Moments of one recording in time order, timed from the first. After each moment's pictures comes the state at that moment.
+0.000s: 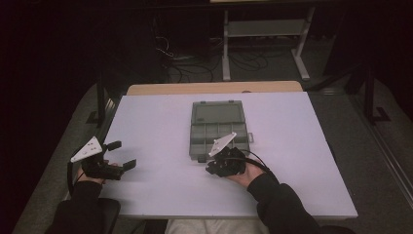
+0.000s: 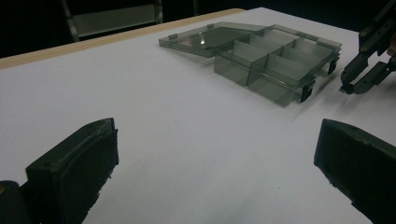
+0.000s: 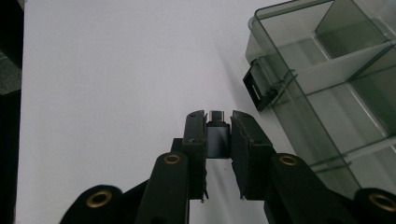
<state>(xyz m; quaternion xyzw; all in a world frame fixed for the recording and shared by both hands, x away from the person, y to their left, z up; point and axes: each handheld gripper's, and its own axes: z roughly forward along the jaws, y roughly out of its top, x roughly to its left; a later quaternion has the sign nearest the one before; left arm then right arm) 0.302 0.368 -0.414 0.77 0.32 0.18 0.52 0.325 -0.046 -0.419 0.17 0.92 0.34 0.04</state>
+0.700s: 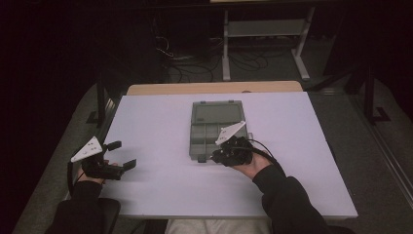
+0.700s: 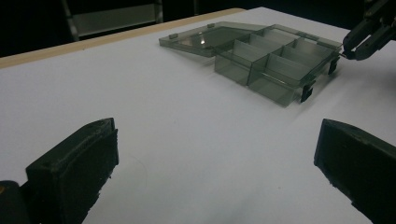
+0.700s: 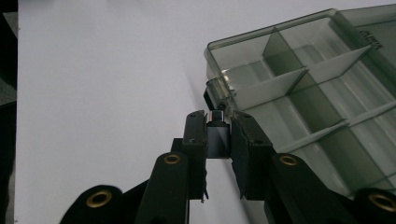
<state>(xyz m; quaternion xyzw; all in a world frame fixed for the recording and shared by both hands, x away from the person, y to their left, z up) 0.302 0.368 -0.415 0.77 0.32 0.18 0.52 0.337 -0.064 -0.387 0.18 0.91 0.36 0.07</state>
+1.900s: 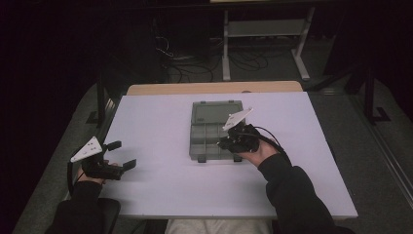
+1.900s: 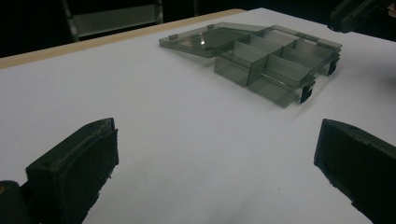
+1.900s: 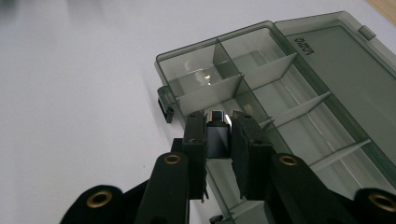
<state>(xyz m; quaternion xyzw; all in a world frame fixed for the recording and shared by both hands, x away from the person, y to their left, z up) 0.302 0.368 -0.415 0.77 0.32 0.18 0.52 0.360 -0.082 -0.367 0.21 0.91 0.35 0.09</state>
